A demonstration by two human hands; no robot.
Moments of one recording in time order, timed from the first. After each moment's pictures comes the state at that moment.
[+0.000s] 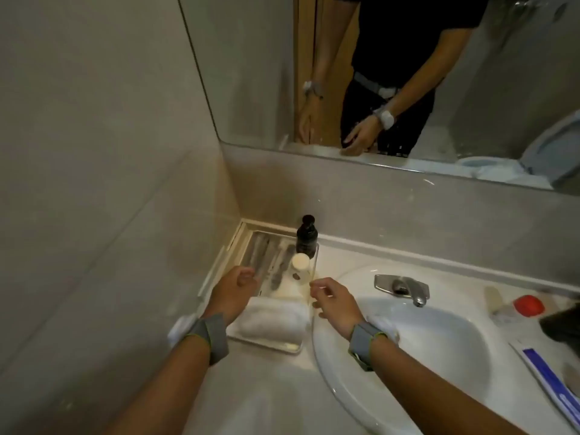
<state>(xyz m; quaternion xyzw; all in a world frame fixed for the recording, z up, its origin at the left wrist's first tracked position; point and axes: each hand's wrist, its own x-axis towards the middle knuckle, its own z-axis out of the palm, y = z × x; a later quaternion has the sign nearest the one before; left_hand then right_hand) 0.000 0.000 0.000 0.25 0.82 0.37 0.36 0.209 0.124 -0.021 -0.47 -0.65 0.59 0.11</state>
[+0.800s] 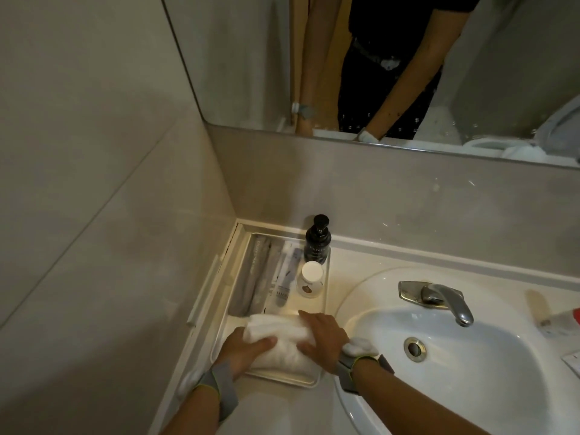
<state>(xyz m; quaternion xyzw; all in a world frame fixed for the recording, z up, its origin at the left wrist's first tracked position) -0.021 -0.006 -0.139 0.14 0.78 0.35 0.49 0.157 0.136 -0.181 -0.37 -0.85 0.34 -0.13</state>
